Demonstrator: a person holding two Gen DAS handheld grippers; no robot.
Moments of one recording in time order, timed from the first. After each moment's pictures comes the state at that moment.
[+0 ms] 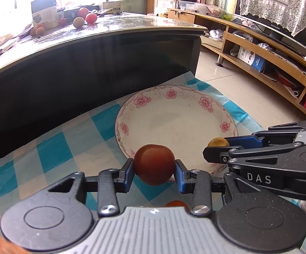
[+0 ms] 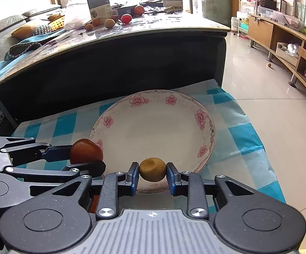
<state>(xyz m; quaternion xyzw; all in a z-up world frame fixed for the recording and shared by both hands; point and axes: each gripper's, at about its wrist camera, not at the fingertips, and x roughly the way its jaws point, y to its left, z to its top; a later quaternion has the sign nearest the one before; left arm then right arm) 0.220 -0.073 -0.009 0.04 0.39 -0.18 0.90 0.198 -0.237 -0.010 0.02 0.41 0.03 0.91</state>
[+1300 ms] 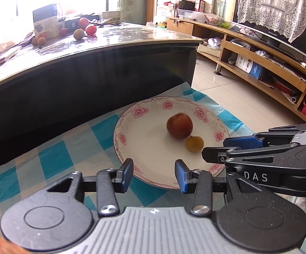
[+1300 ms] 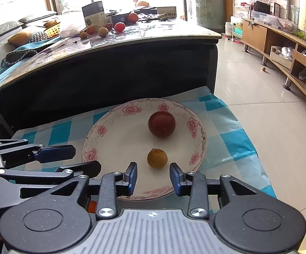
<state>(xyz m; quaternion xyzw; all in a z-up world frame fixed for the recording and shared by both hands) 0.212 -0.074 0.005 0.04 0.36 -0.18 0.91 0.190 -0.242 0.001 0.02 0.39 0.02 0.92</state>
